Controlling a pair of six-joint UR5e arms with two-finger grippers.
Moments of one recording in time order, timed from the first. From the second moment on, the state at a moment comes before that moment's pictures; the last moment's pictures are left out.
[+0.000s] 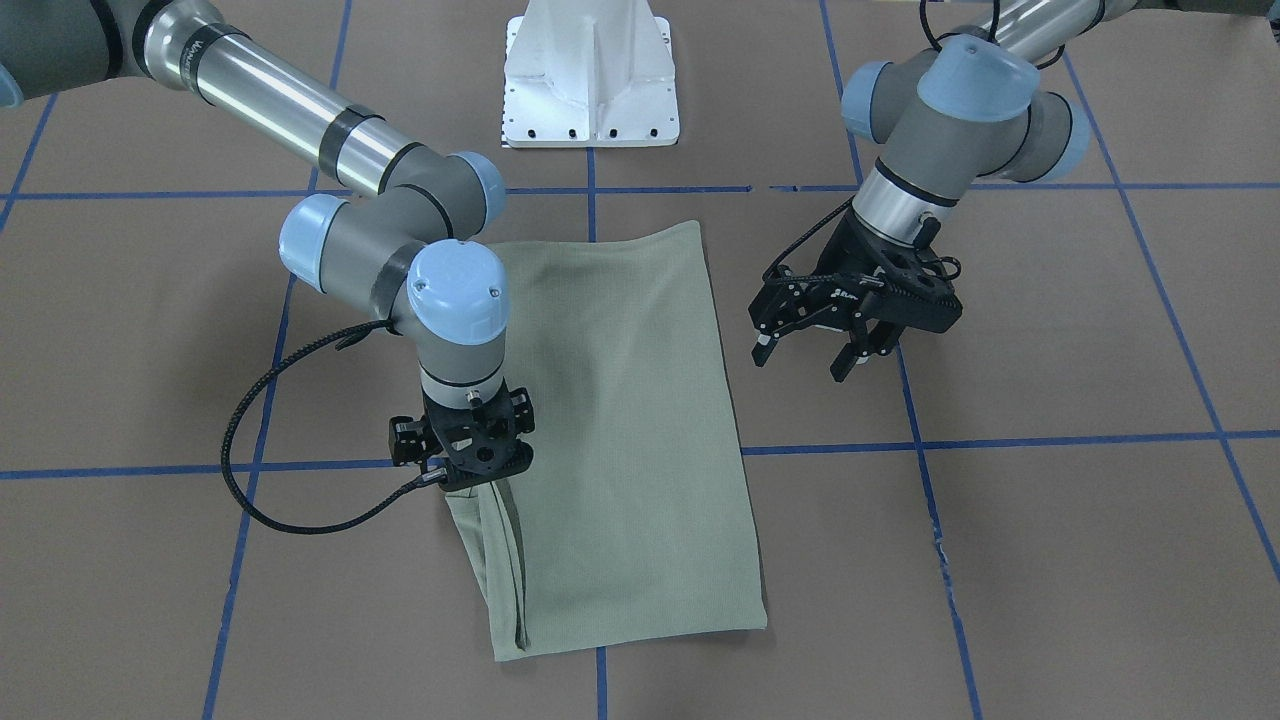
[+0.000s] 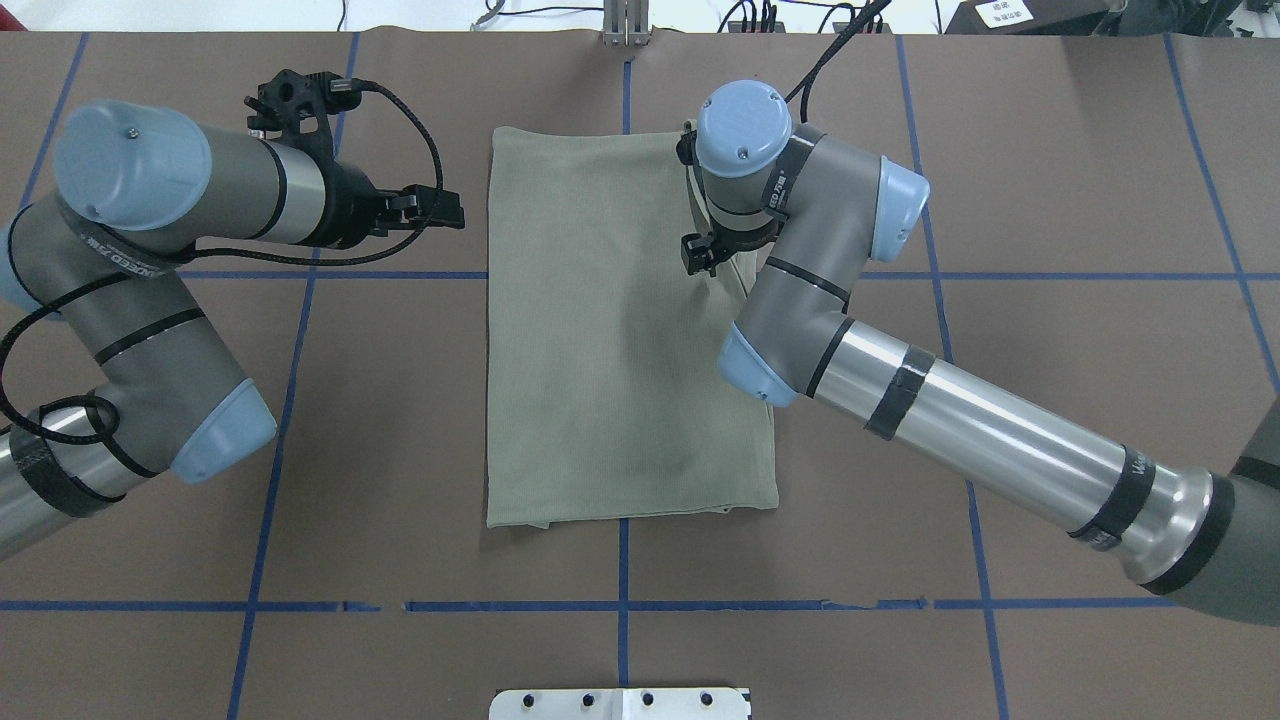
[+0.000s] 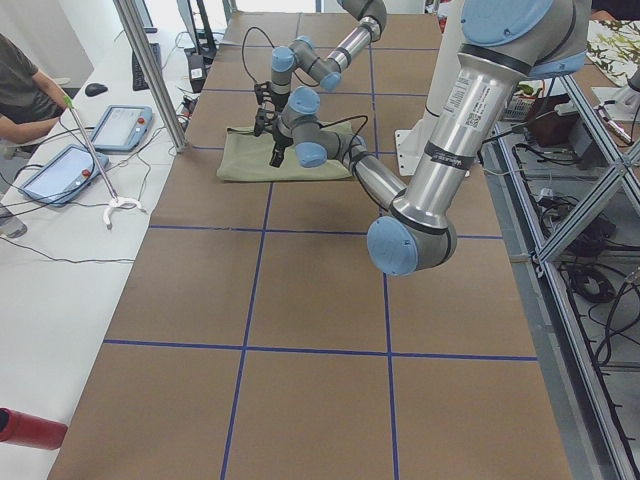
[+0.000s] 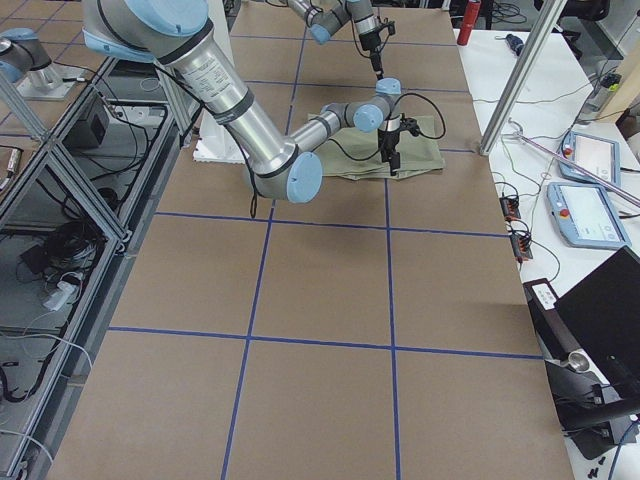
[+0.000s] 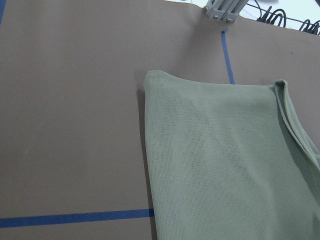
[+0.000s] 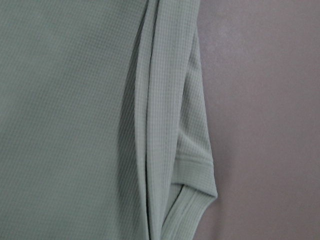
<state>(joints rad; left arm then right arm) -0.77 -2.01 -1.73 -2.15 -1.85 -1.18 0.69 -0.70 1.18 -1.47 1.81 0.71</state>
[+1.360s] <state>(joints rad) -0.77 -2.02 -1.75 -2.15 -1.85 -1.18 0.80 -0.64 0.98 -1.41 1.86 0.59</state>
